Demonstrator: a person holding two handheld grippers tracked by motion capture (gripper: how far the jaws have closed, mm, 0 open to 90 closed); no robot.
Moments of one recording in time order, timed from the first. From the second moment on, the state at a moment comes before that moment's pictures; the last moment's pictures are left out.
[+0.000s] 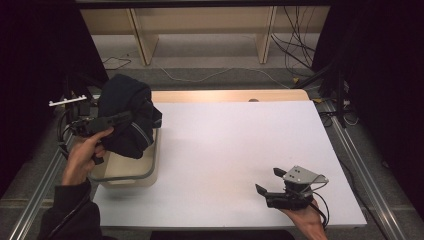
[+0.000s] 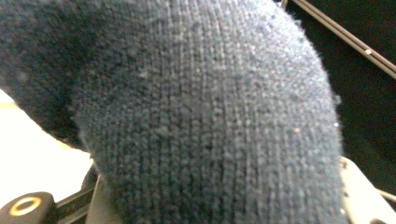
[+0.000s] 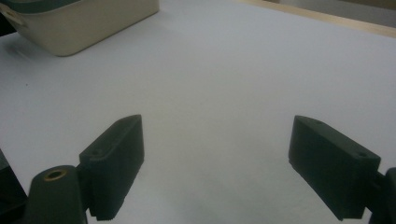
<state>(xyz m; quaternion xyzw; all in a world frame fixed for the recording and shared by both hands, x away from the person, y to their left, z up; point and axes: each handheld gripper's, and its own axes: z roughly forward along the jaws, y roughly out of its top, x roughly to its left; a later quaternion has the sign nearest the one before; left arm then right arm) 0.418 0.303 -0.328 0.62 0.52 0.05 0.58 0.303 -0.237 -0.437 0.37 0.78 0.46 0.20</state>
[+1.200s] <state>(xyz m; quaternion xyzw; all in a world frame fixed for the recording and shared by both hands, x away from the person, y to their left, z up) 0.421 0.225 -0.333 0.64 0.47 -0.02 0.61 0.304 -0.237 -0.438 0.38 0.78 0.45 0.19</state>
